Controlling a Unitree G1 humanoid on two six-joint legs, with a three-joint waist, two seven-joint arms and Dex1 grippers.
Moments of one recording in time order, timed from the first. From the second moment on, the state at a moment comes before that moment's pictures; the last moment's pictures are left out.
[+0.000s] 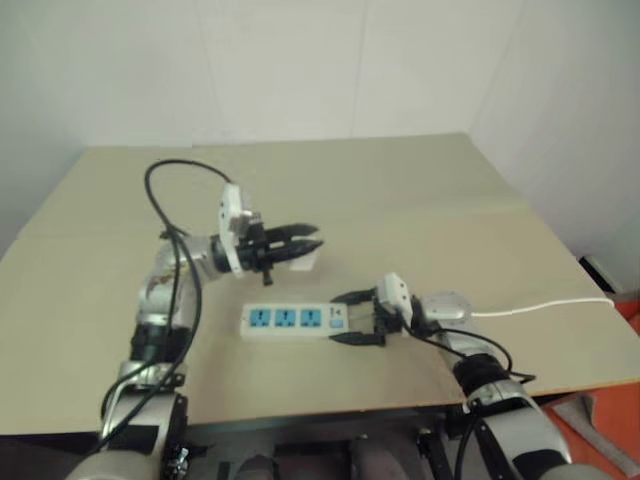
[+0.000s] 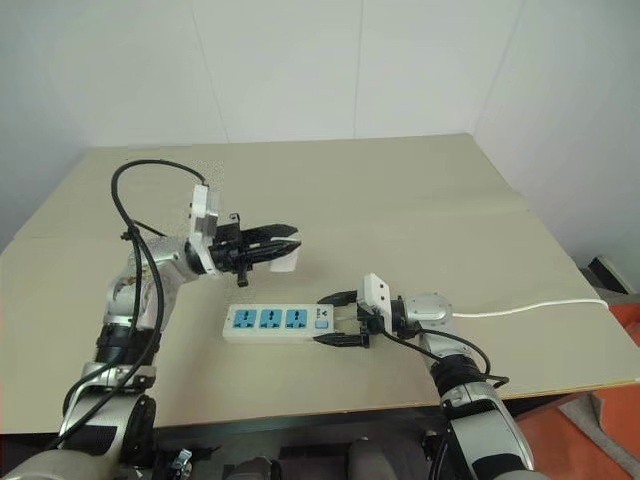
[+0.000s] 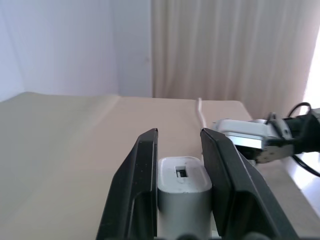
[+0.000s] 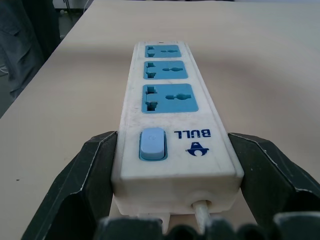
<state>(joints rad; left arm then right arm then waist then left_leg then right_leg) -0.69 0.39 0.07 0.24 -0.48 0.30 -1.35 -0.64 -0.30 0.17 0.71 0.20 -0.34 1.39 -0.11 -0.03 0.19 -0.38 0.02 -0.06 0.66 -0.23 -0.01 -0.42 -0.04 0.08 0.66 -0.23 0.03</state>
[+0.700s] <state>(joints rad) -0.67 0.34 0.00 0.52 -0.47 0.10 -1.60 -0.61 -0.29 0.19 0.62 0.18 -0.32 1.36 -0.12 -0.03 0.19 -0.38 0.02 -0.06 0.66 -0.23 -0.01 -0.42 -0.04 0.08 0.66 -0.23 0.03</state>
